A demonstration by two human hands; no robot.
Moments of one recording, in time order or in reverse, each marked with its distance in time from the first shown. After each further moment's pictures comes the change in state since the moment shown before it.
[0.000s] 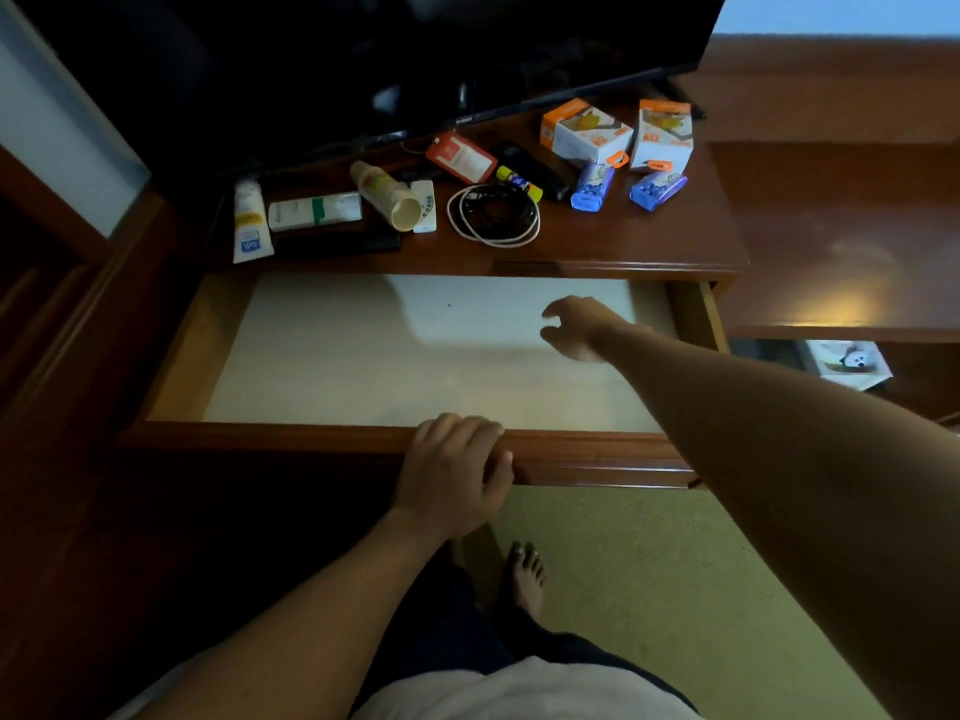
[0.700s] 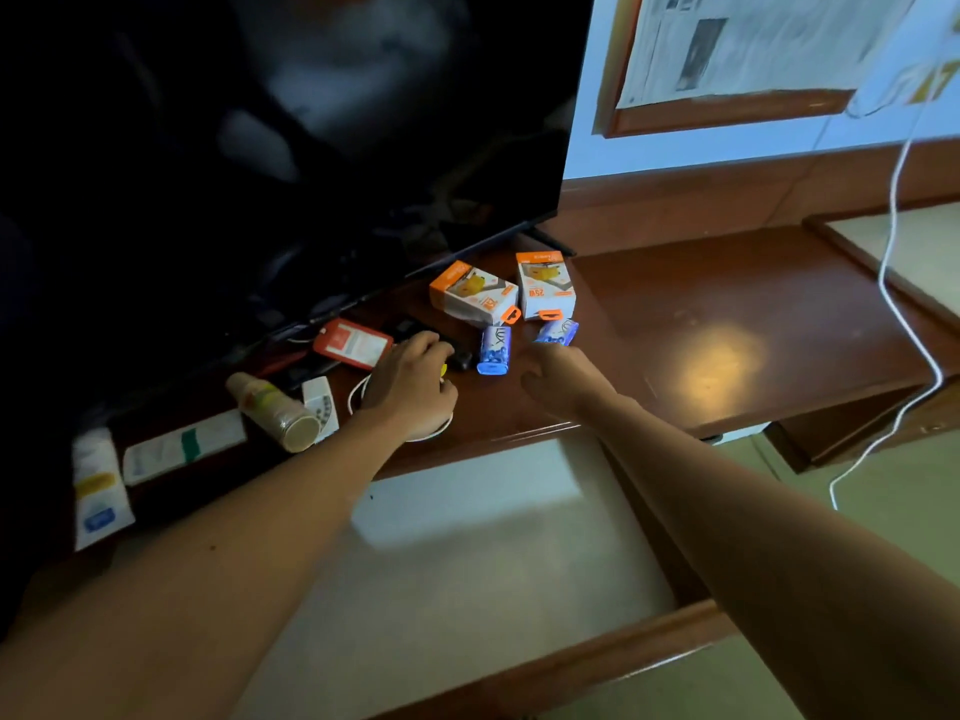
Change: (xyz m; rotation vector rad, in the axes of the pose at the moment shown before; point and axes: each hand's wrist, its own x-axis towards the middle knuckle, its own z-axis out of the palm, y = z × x) left_hand 0.355 -0.039 -0.067 0.016 -0.101 0.056; right_hand 0.053 0.039 -0.144 0.198 0.380 0.085
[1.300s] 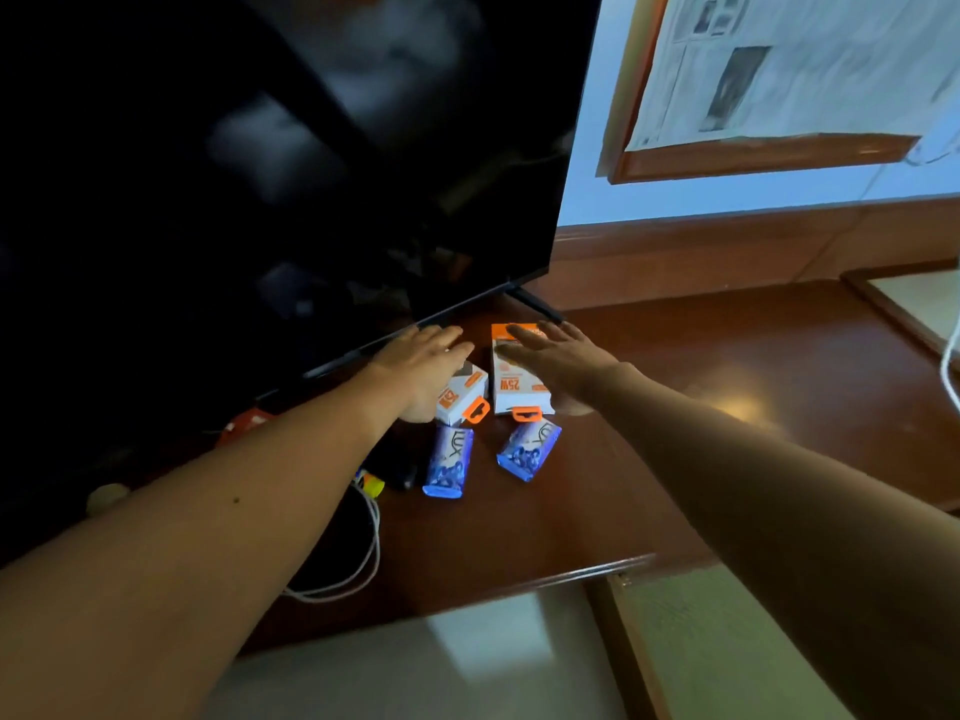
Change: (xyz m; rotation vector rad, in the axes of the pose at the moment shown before) left_hand 0.231 0.021 0.024 0.550 -0.361 0.200; right_hand 0.203 0.100 -0.067 -0.668 -0.238 -0.327
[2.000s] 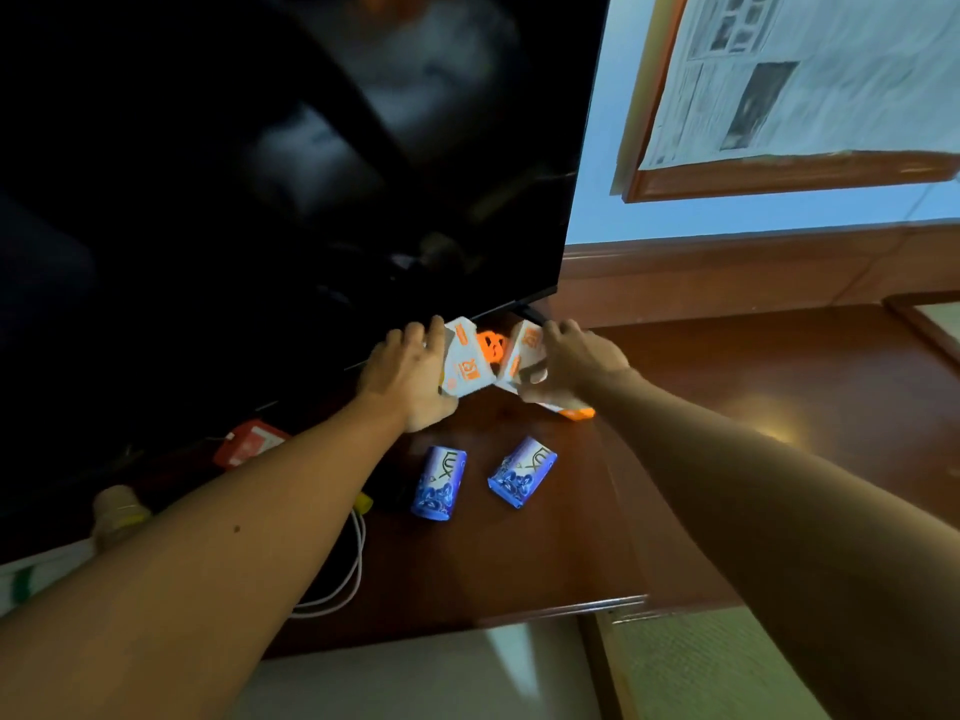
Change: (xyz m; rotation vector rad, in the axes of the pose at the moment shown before) left_hand 0.003 0.011 -0.006 -0.194 0.244 -0.341; right_hand 0.021 0.031 -0.004 0.259 0.184 0.253
